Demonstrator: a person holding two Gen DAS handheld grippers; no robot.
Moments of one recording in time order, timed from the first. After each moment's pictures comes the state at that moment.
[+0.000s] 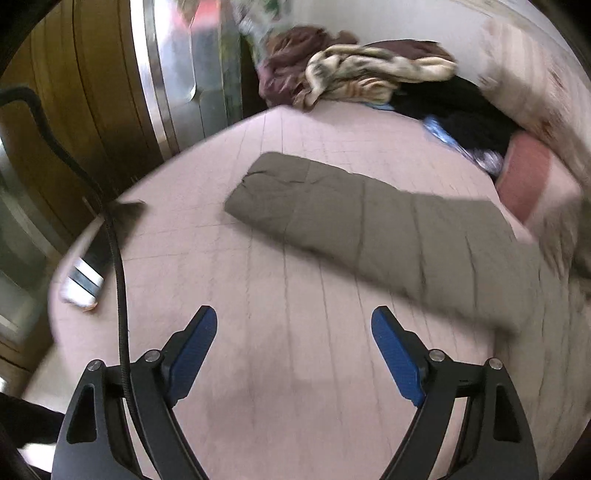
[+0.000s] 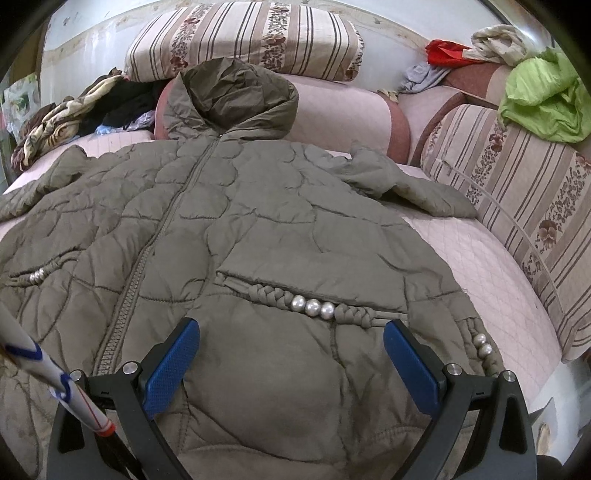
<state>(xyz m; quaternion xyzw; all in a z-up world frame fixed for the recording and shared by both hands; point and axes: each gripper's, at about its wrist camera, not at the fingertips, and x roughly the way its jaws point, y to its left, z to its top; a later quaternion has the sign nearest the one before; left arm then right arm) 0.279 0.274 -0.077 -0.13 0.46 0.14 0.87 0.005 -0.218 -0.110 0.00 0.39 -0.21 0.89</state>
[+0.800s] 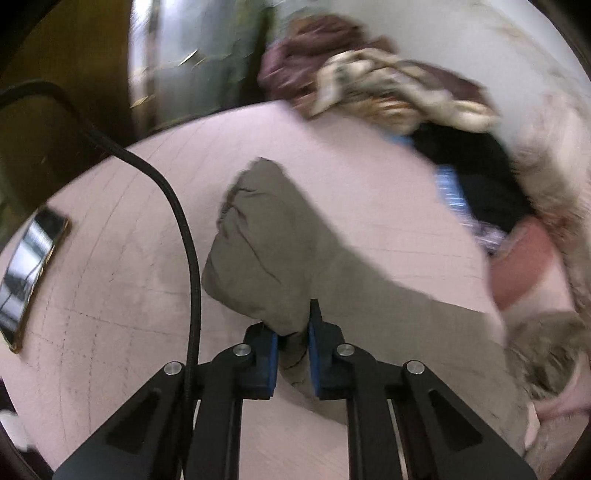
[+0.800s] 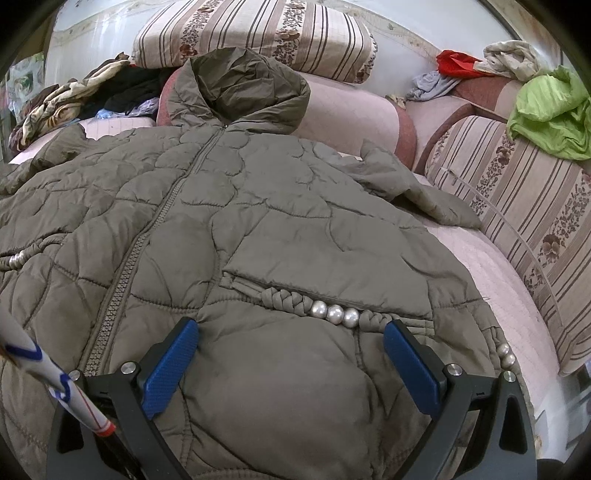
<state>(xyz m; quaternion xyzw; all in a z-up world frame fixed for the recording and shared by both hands) 0.376 0.291 -0.061 -0.25 0.44 0.11 0.85 0.019 -0.211 -0.129 -0.02 0.39 -0.22 0.89</state>
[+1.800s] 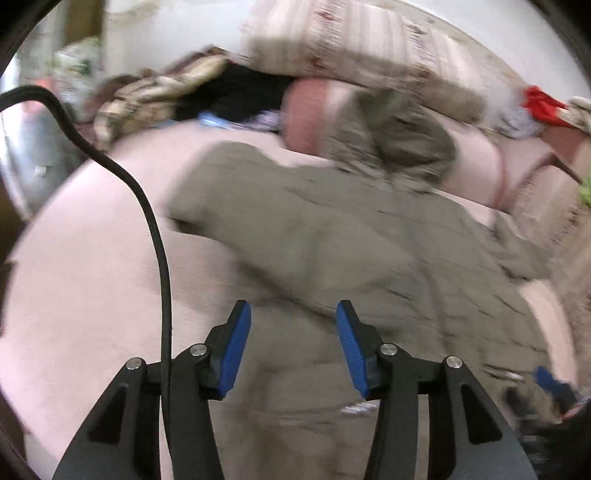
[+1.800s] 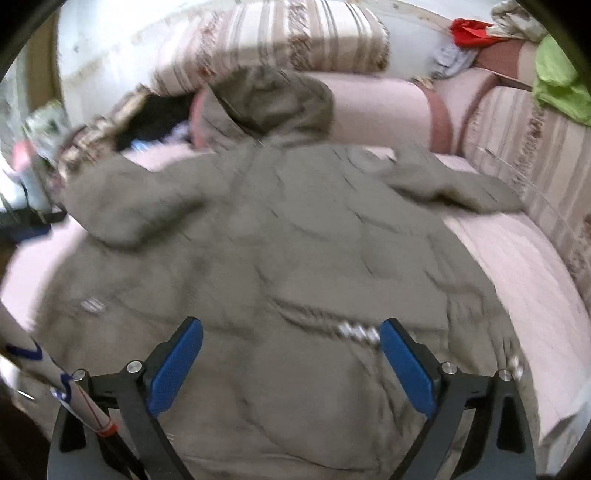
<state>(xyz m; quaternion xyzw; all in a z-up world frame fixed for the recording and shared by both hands) 0.174 0.041 -0.045 -0.01 0.40 -0.11 0.91 0.025 -0.217 -0.070 0.09 0.40 -0.09 0.91</state>
